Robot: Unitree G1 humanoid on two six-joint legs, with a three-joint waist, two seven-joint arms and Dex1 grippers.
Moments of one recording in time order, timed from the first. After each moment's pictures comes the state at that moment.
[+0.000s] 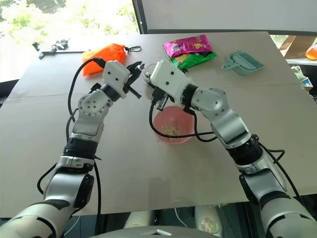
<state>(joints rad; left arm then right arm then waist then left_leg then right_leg) -0.72 0.42 -0.01 0.38 0.01 -0.25 -0.50 -0.81 -0.36 0.38 -0.20 0.17 0.41 0.54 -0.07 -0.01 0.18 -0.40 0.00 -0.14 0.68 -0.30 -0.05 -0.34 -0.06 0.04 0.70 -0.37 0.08</state>
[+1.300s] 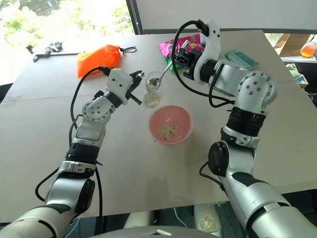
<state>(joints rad) -0.66 0.39 -0.01 0.36 0.05 -0.18 -0.46 -1.14 0.00 -0.55 0.01 0.73 1.44 0.02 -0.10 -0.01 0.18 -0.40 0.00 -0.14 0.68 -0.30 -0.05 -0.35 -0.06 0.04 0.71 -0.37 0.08</state>
